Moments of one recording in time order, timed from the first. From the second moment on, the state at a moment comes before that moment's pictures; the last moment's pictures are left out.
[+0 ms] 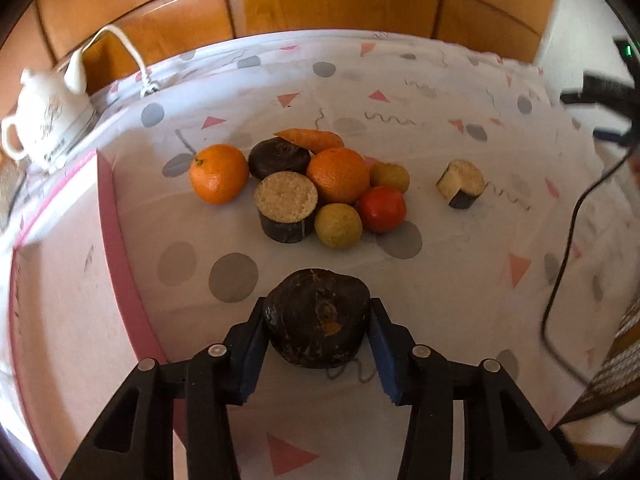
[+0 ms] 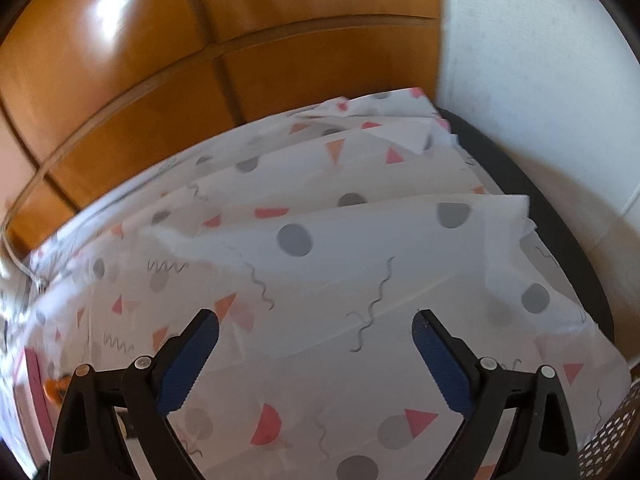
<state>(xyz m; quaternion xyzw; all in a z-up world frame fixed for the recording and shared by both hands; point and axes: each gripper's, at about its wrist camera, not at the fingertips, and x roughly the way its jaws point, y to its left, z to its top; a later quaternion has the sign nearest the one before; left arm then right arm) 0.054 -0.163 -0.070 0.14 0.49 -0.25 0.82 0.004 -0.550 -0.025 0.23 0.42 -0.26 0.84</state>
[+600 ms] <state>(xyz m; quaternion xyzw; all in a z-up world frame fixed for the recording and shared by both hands) 0.111 -0.003 -0.030 -0.06 0.47 -0.04 0.88 0.013 -0.532 -0.029 0.20 0.44 -0.23 0.85</state>
